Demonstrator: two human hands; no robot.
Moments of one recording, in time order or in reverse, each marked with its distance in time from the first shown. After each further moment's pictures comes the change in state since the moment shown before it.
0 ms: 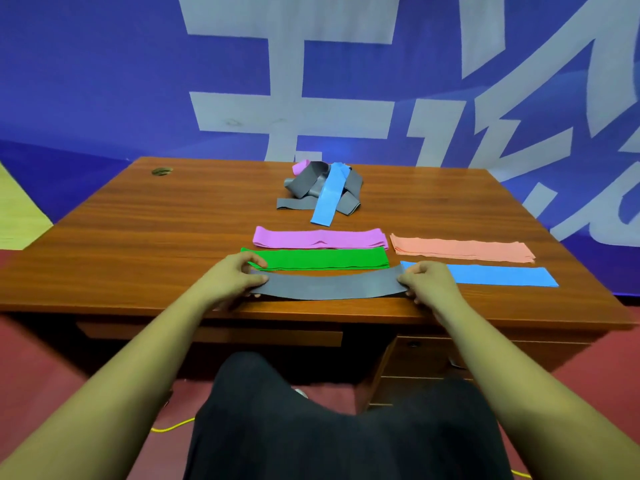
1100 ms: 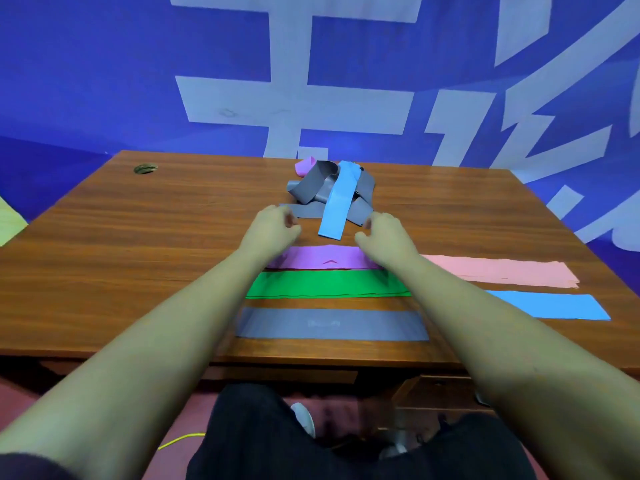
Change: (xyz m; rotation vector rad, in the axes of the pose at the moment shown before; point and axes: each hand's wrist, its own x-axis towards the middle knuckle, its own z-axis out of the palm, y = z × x) left_hand 0.141 0.060 0.008 0.417 0.287 0.258; right_hand 0.103 -0.103 0.084 -0.557 -0.007 -0.457
